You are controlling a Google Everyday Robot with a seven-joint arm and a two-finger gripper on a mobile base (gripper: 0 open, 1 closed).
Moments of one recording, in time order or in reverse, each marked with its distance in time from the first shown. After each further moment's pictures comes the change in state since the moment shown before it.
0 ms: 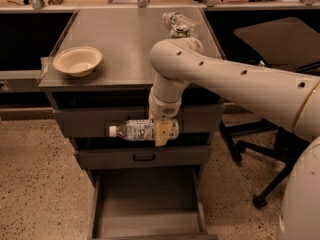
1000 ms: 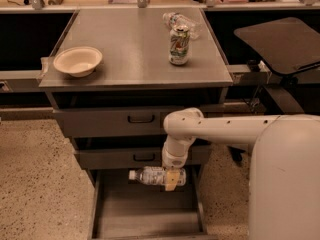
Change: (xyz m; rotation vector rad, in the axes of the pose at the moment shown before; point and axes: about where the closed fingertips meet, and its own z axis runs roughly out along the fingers) arm 0.080 0.056 0.211 -0.151 -0.001 0.169
